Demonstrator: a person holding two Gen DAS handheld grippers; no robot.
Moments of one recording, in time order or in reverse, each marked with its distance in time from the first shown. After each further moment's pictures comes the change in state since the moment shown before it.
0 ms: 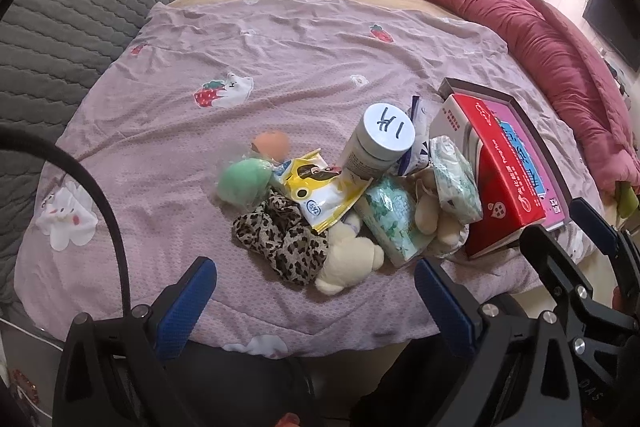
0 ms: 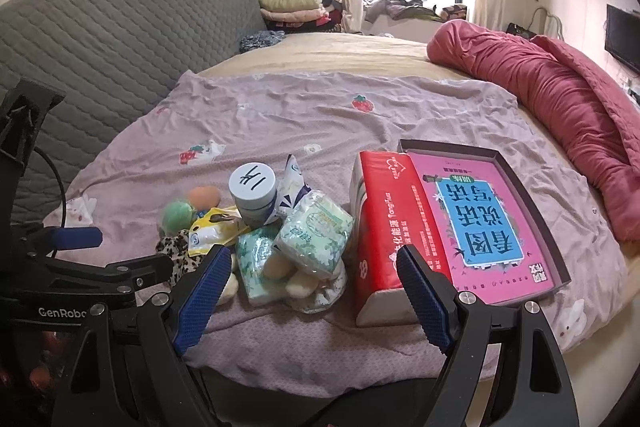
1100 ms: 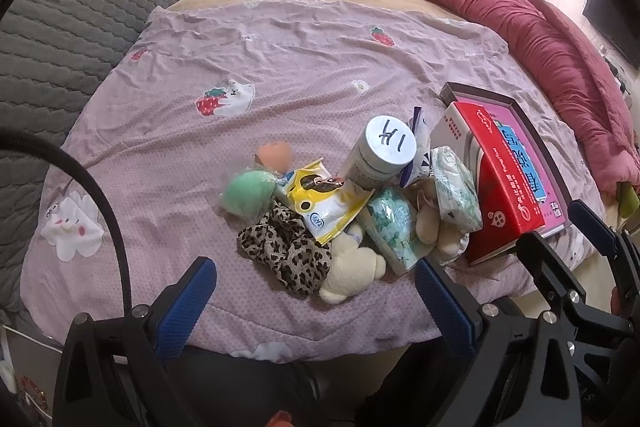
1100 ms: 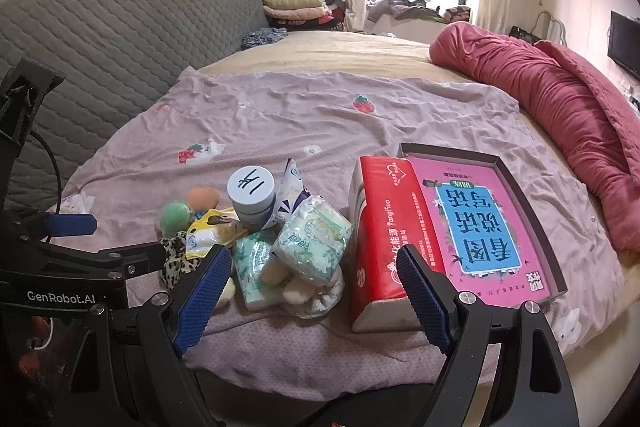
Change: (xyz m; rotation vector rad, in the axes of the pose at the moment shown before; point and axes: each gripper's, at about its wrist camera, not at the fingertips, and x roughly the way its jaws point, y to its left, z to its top) left arm -0.004 0.002 0.012 0.008 0.002 0.008; right arm 0.002 0.001 0.008 -0.024 0.007 -0.009
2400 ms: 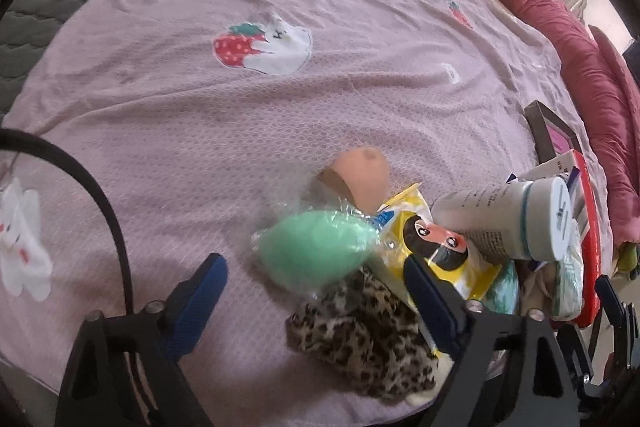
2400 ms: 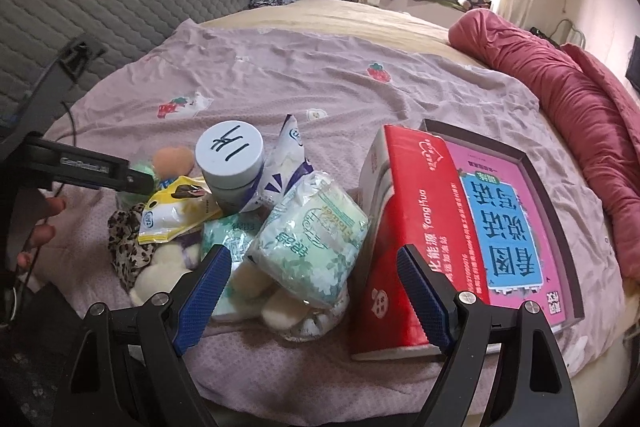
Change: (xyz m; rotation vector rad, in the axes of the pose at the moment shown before) left arm 0.133 0.088 0.053 -0.174 0.190 -0.066; right arm 0.091 0.007 -0.001 -0.113 0.125 -0.018
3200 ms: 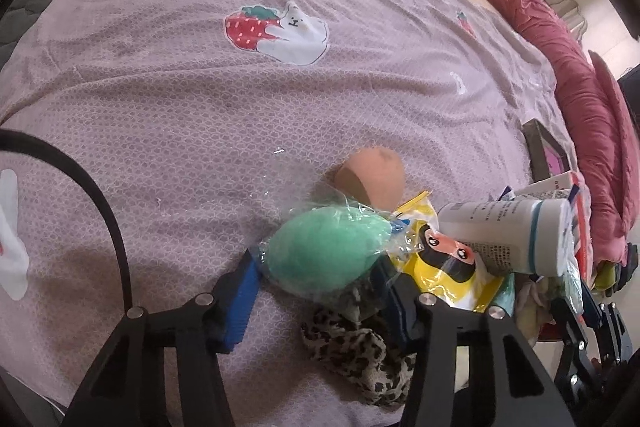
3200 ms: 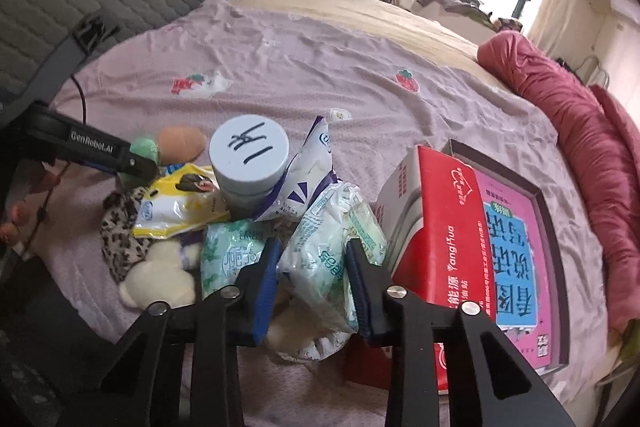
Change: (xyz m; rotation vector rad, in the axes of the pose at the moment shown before) left arm 0.012 0.018 0.004 -0.079 0.011 -0.092; right arm 0.014 0.007 0.016 -0.105 0.021 0.033
